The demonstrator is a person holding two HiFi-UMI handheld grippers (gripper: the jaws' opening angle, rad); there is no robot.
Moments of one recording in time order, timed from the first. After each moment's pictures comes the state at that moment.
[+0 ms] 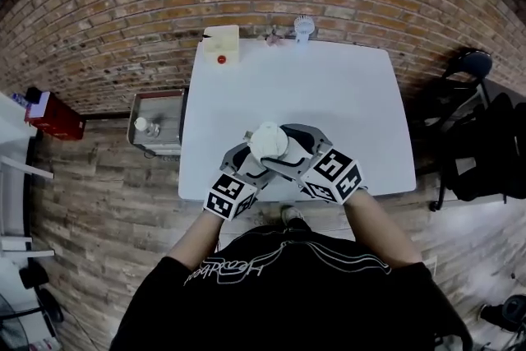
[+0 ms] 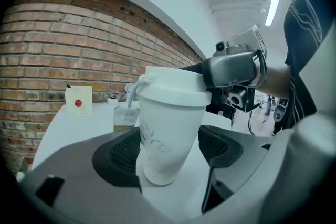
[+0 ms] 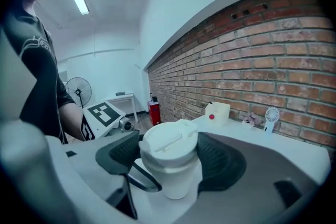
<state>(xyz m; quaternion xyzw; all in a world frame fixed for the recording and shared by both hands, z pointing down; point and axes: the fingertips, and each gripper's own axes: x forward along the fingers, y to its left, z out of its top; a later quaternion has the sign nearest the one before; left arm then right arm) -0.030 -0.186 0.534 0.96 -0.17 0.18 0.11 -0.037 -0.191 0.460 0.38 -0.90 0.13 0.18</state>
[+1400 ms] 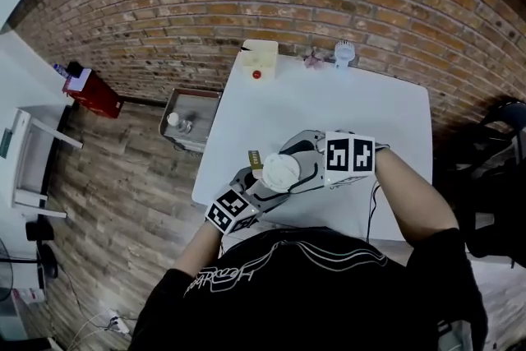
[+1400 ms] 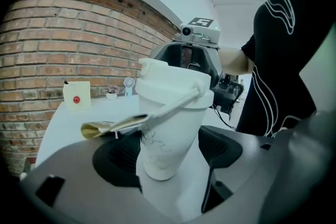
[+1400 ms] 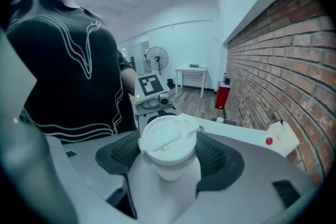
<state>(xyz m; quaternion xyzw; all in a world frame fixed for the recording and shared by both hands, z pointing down) -0.030 -0.186 0.536 0.96 -0.16 0.21 0.12 -0.037 -0.186 0.467 -0.06 -0.94 0.00 0.35</state>
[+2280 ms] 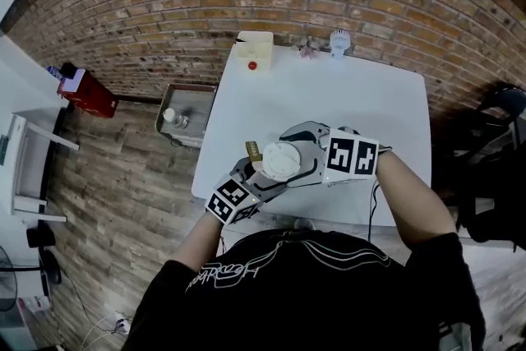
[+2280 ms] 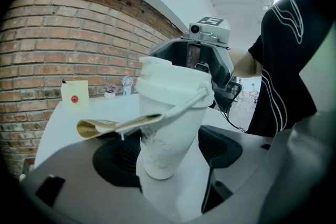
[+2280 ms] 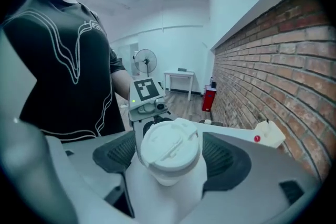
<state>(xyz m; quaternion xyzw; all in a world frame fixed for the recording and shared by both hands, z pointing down) -0.033 -0.184 0.536 0.96 -0.14 0.22 0.12 -0.047 -0.182 0.458 0.02 -0.94 0.00 0.33</state>
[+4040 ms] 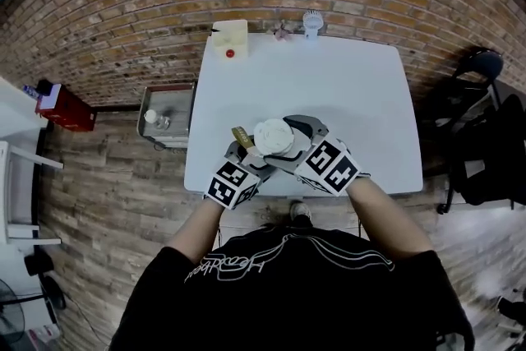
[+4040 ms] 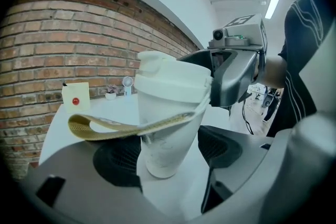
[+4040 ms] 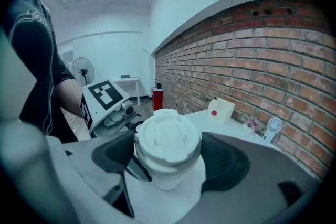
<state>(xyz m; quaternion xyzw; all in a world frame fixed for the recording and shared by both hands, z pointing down) -0.028 -0.186 0.542 0.96 -0.15 0.23 0.11 -0.038 -0.196 0.476 0.35 -0.89 0.09 0.27</state>
